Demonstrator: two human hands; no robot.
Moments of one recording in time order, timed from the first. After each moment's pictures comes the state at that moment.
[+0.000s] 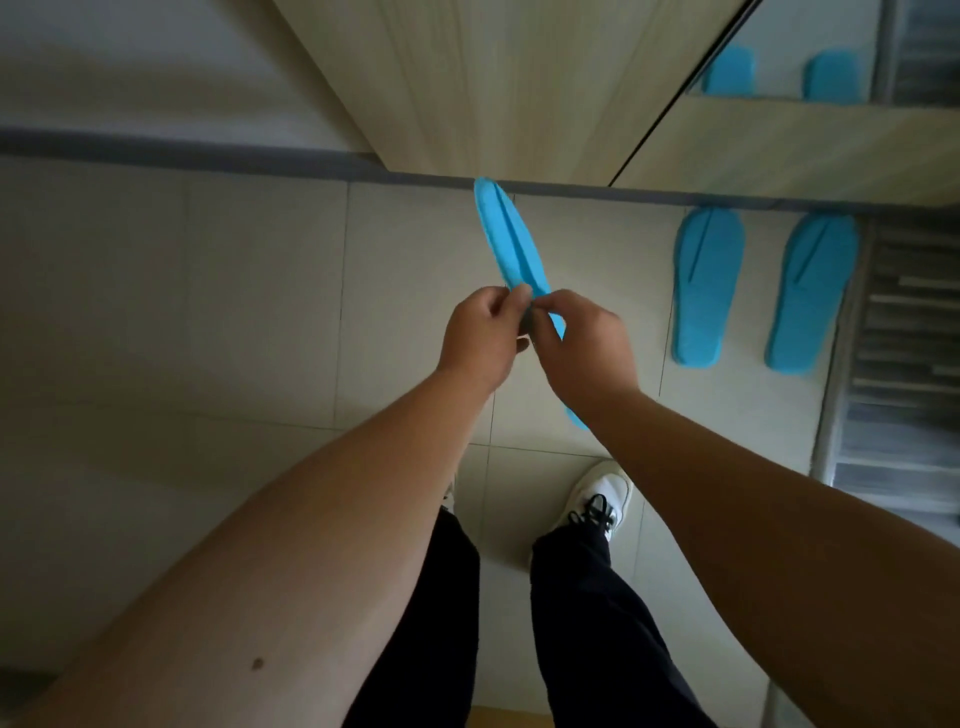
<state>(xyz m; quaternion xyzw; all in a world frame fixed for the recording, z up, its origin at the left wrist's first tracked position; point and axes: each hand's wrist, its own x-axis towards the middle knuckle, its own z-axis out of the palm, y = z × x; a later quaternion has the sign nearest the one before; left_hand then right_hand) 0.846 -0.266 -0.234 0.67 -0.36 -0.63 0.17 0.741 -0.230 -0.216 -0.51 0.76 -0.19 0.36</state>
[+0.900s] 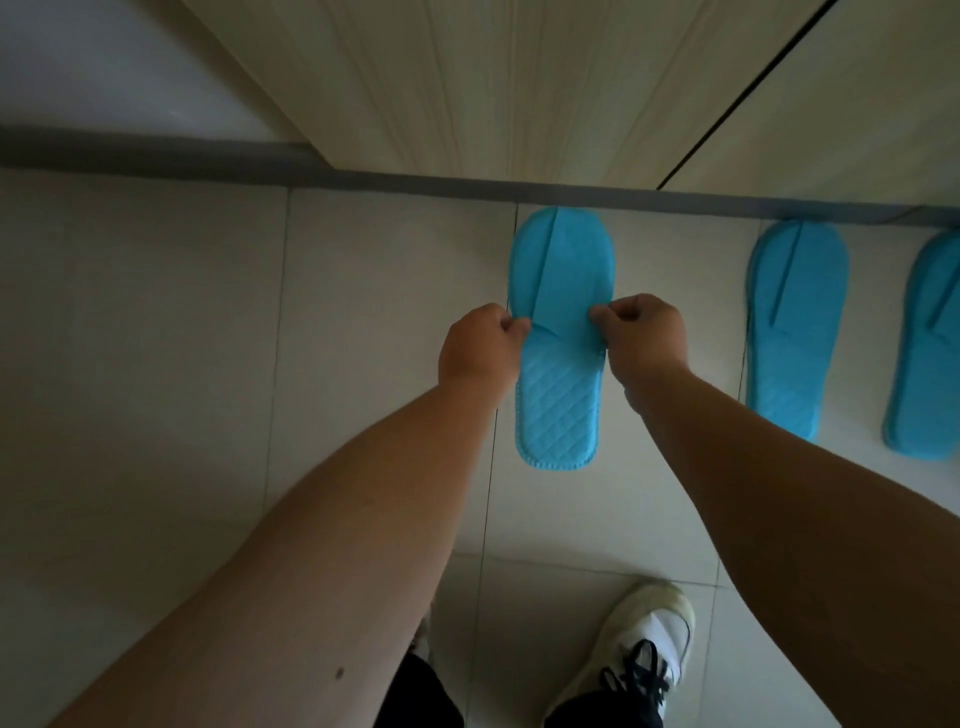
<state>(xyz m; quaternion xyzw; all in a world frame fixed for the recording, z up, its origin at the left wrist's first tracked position) 0.829 -0.327 -0.469 0.71 -0.56 -0.43 0.01 0.669 -0.298 -0.474 -0.22 0.84 -0.25 0.44</state>
